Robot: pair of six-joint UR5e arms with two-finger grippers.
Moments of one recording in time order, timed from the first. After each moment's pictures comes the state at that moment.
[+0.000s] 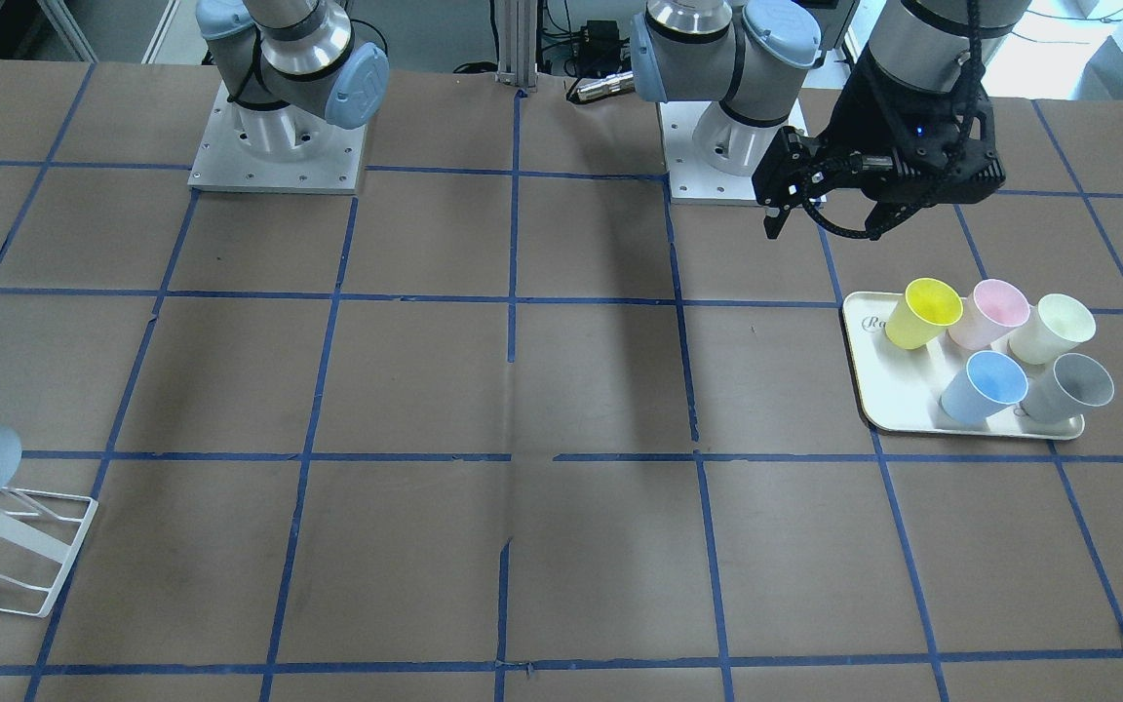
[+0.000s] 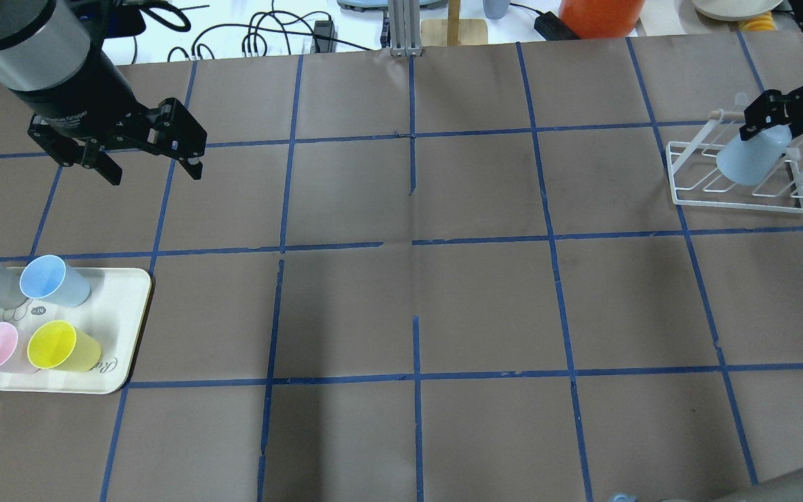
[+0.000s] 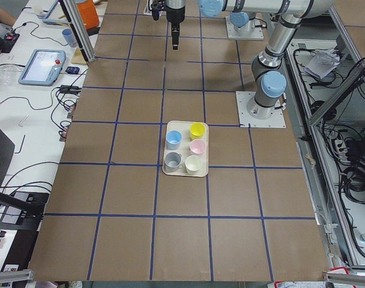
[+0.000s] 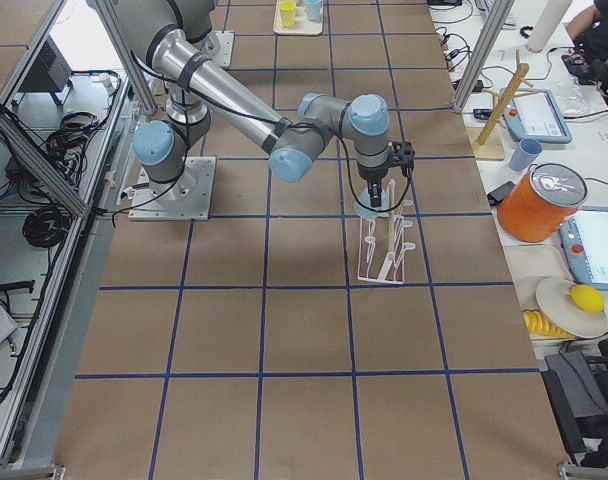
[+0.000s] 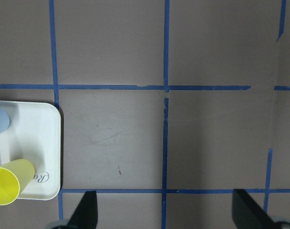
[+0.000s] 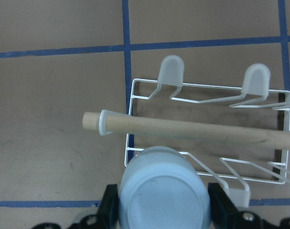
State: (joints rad) left arm -1.50 -1.52 -1.57 -1.61 1.56 0.05; right arm 1.04 -1.31 1.64 -2.06 -1.41 -0.49
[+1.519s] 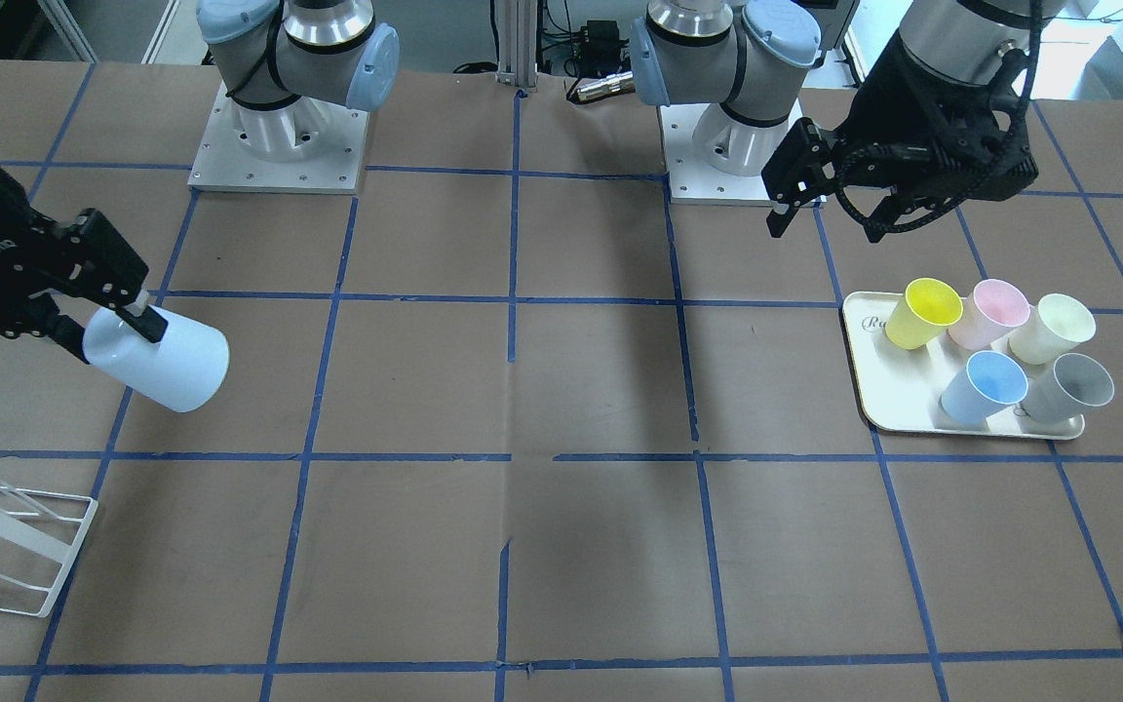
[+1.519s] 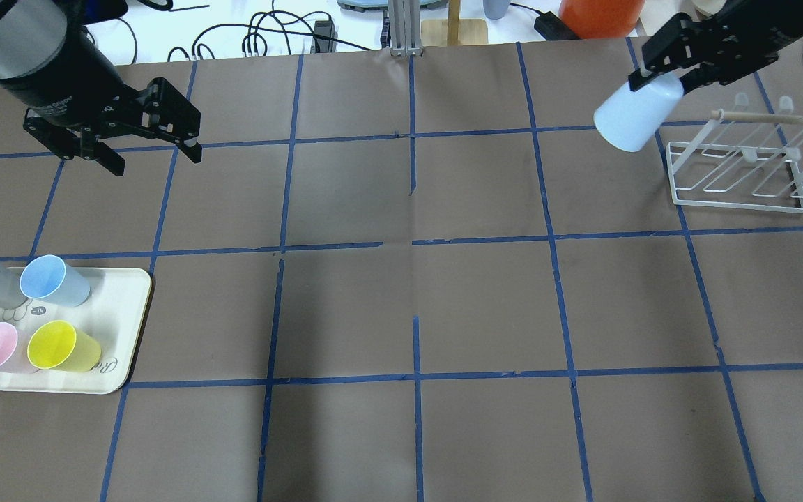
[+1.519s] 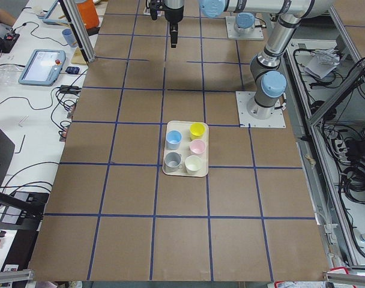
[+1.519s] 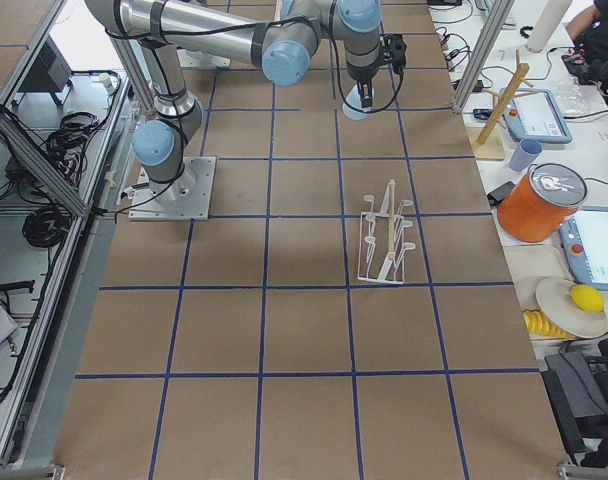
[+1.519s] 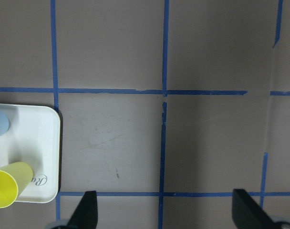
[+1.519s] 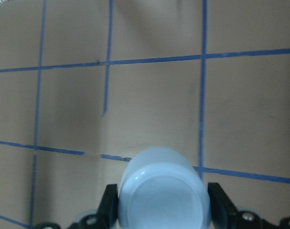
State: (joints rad) left arm -1.43 -1.51 -1.56 -1.62 1.41 0.05; right arm 1.29 -1.50 1.56 -1.71 -1.06 -0.28
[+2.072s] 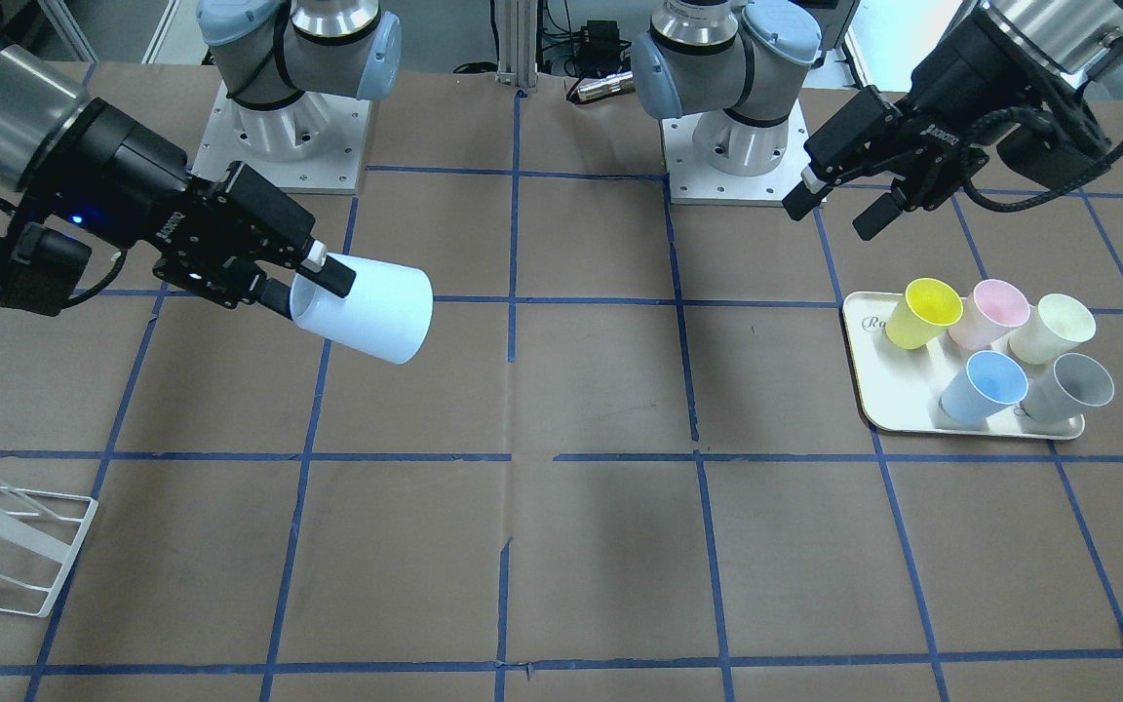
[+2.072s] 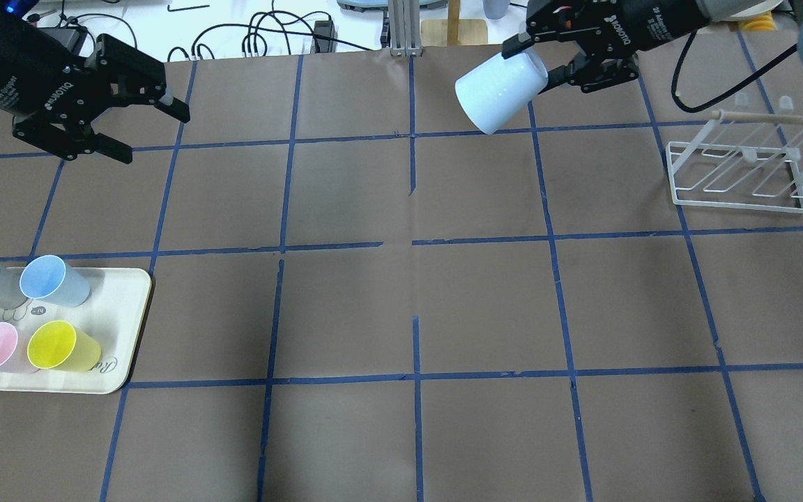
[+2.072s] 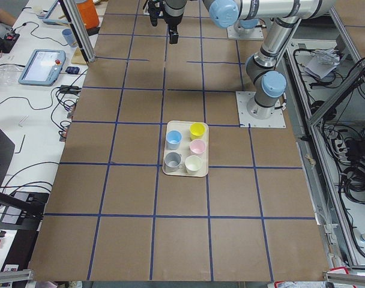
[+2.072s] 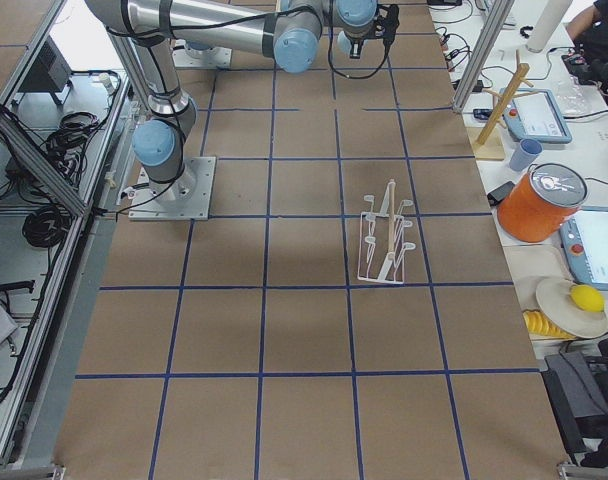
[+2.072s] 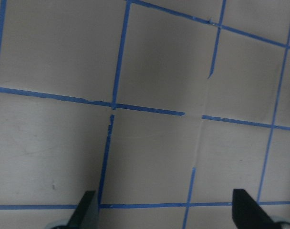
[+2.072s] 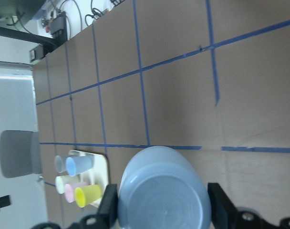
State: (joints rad) left arm -1.26 -1.47 -1.60 -1.65 1.02 0.06; right arm 1.41 -1.50 1.60 -1.71 -0.66 0.07
